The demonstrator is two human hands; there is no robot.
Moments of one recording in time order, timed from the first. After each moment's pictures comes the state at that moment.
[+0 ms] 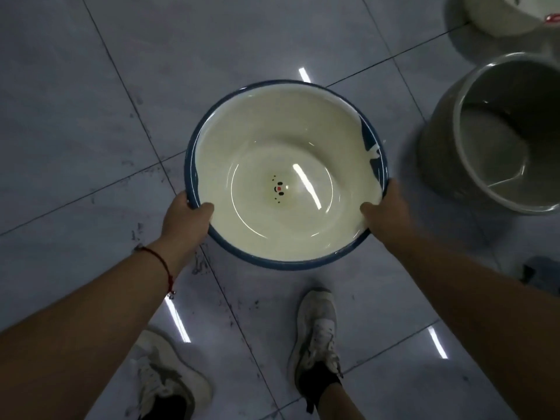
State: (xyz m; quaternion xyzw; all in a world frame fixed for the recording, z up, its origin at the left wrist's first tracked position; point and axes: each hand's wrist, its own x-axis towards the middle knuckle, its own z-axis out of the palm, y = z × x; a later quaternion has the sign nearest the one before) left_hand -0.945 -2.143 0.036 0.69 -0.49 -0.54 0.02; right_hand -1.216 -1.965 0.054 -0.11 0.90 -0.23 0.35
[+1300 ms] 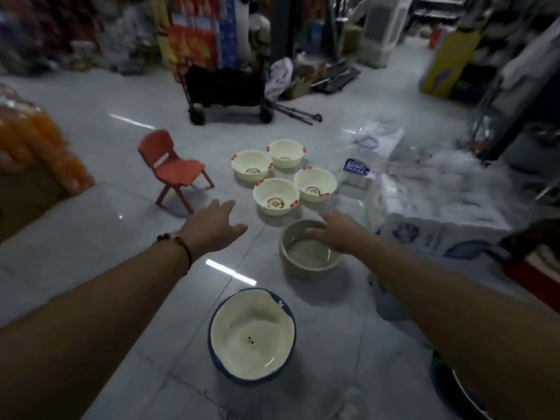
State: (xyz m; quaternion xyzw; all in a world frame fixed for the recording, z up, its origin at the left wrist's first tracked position) left_hand -1.028 -2.128 0.707 0.12 -0.98 -0.14 -0.09; right_hand -1.102 -1.868 0.713 -0.15 0.96 -0.13 0.17
